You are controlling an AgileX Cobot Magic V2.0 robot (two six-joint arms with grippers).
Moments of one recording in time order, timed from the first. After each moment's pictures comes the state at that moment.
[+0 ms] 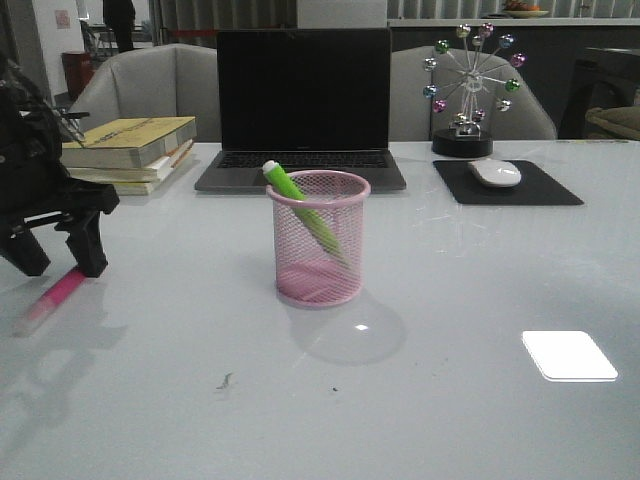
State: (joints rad) left arm -0.12 2.04 -1.39 -0.22 0.73 0.17; right arm -0.05 1.09 -0.70 0.07 0.44 -0.04
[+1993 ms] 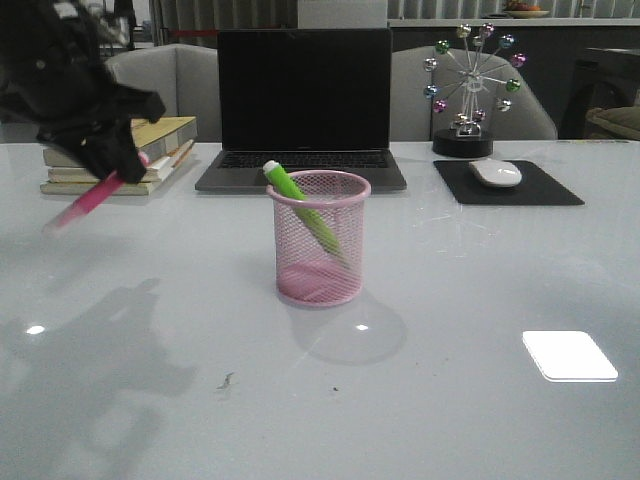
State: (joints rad) left arm -0.24 1.89 -1.51 -0.23 0.71 0.22; right arm -0.05 1.09 -0.70 0.07 0.45 -0.04
